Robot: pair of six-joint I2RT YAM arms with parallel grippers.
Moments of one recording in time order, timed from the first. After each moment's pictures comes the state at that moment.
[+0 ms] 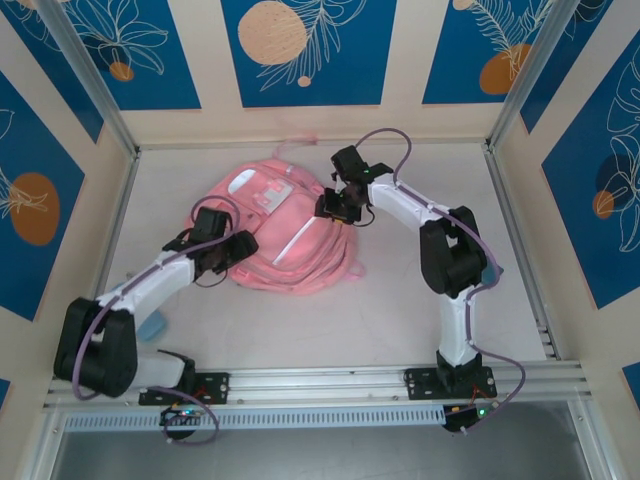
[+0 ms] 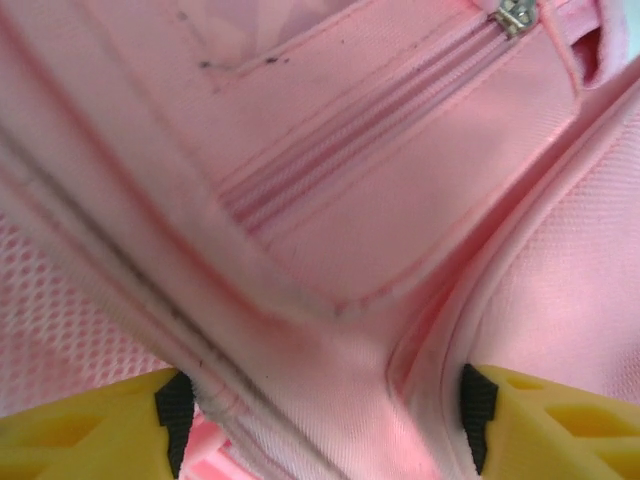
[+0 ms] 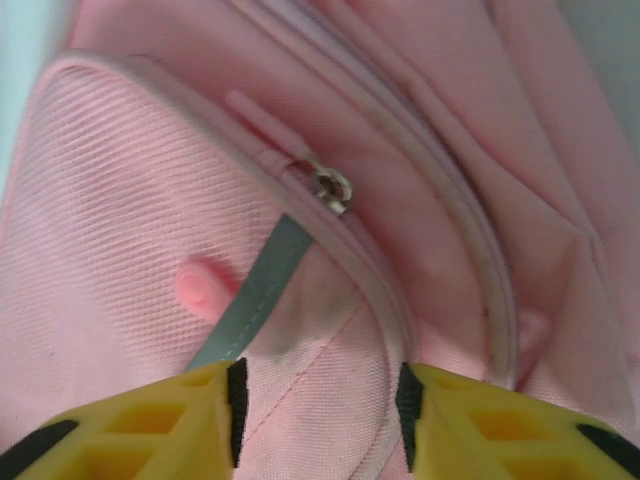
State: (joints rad) left arm -0.30 1.36 0.78 -0.38 0.08 -0.76; right arm 0.49 2.05 1.67 -0.77 -0.27 0.61
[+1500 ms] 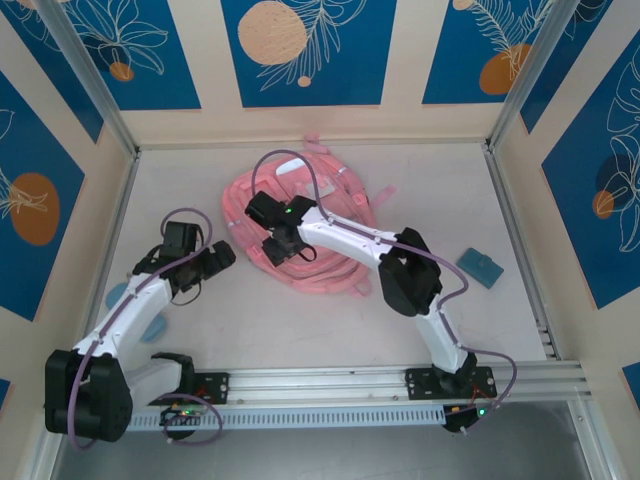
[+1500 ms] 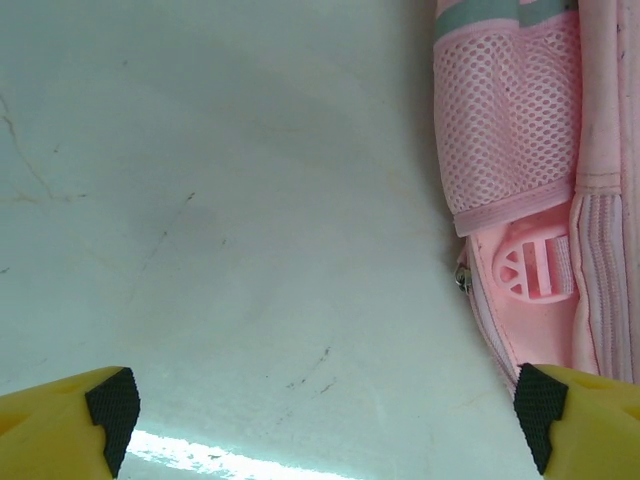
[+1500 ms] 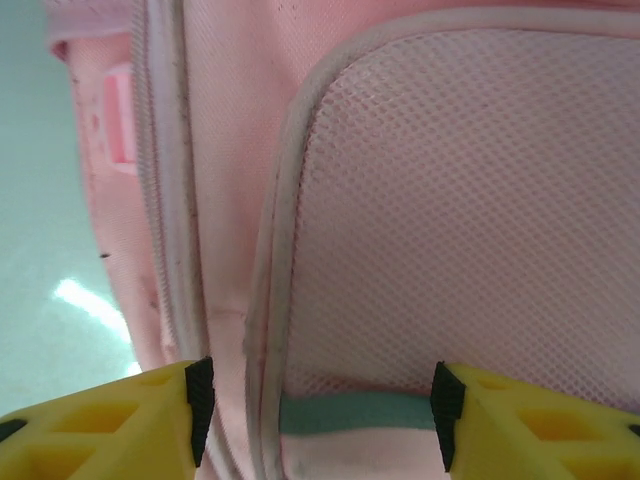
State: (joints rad) left arm -0.14 1.09 0.67 -0.58 0.05 -0.65; right arm 0.93 2.19 1.94 -1.04 0.21 0.25
